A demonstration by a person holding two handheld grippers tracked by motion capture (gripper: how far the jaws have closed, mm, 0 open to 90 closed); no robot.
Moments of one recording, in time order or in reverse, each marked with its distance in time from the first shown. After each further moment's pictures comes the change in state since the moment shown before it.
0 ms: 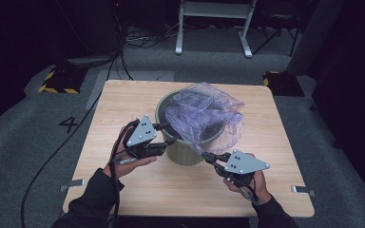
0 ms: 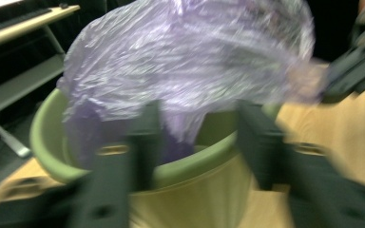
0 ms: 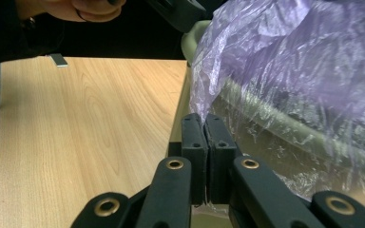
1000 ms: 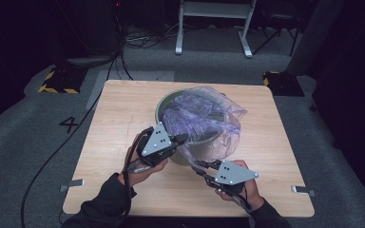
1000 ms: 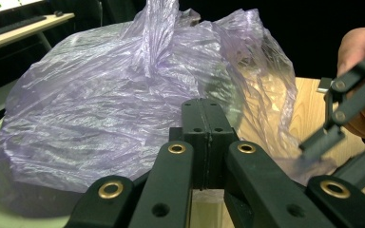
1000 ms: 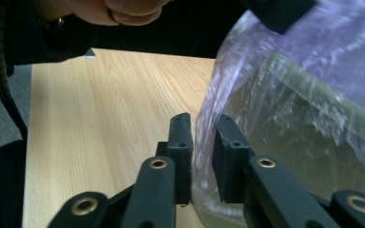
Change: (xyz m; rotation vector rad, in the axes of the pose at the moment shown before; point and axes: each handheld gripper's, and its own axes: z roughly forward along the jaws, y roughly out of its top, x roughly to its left) left arm -0.028 0.005 0.014 -0.037 -0.003 0.002; right arm 0.025 -0.006 0.011 -0.006 0.069 -0.038
